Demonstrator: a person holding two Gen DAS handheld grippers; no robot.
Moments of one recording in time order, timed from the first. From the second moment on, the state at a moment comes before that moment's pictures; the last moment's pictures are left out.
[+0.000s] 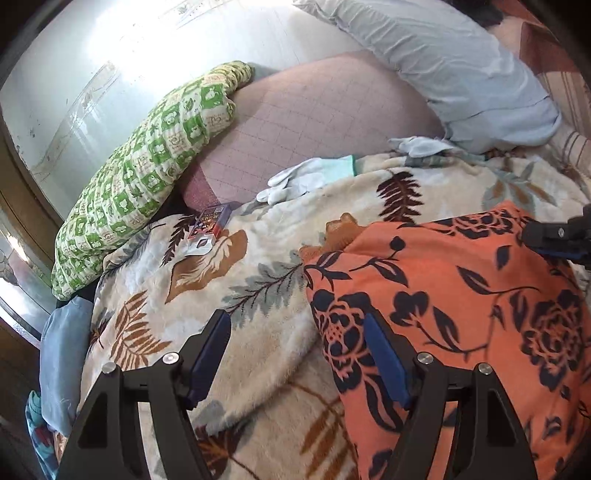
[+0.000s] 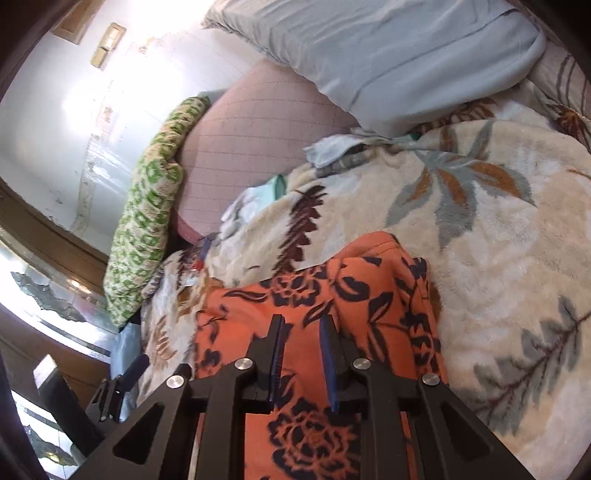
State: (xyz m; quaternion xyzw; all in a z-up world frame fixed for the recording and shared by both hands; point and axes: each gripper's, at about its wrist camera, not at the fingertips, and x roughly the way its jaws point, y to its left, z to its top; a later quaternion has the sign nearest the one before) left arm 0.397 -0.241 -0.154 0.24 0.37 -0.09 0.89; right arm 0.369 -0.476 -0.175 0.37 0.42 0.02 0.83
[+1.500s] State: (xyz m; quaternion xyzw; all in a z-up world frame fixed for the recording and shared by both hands) left arm 0.302 -0.227 -0.102 0.24 0.34 -0.09 0.90; right arm 0.287 -0.448 -0.121 0.34 0.42 0.01 0.84
